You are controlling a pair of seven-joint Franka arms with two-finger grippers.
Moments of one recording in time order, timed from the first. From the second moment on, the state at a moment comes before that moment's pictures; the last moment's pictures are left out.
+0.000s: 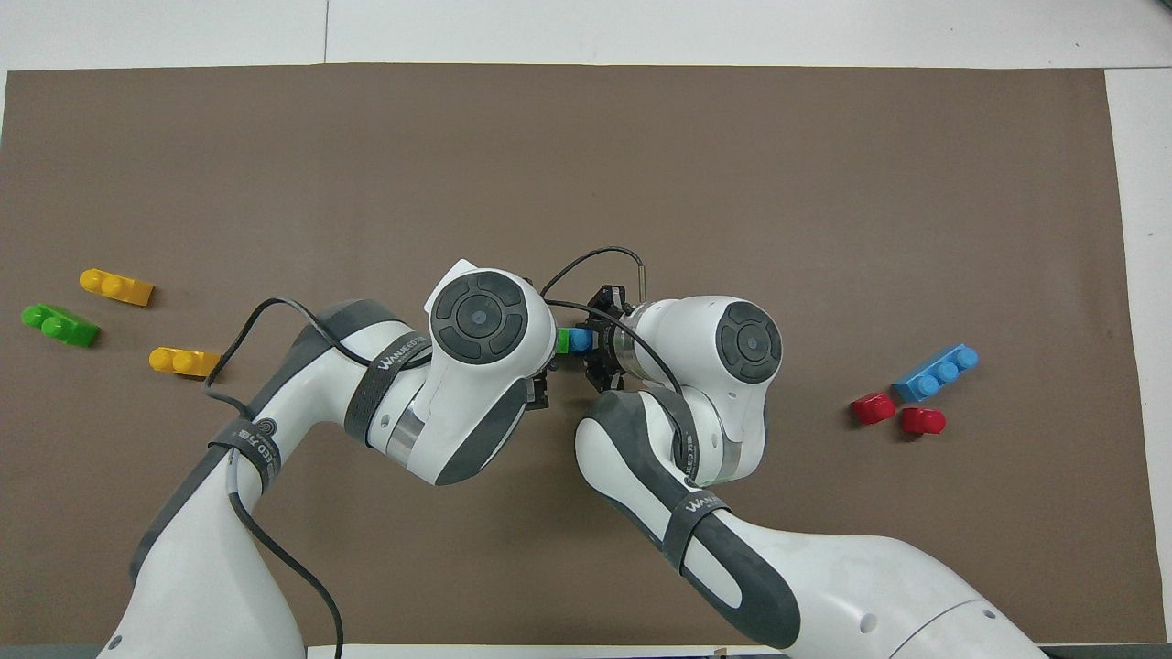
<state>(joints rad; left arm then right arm) -0.57 0.26 -0.08 -1.93 0.01 2.25 -2.28 0.56 0.39 0.03 -2.01 0.62 2.68 1.67</state>
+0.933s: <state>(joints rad) -0.57 0.26 -0.08 -1.95 0.07 2.29 -2.32 0.56 0.39 0.03 -2.01 0.63 2.68 1.67</state>
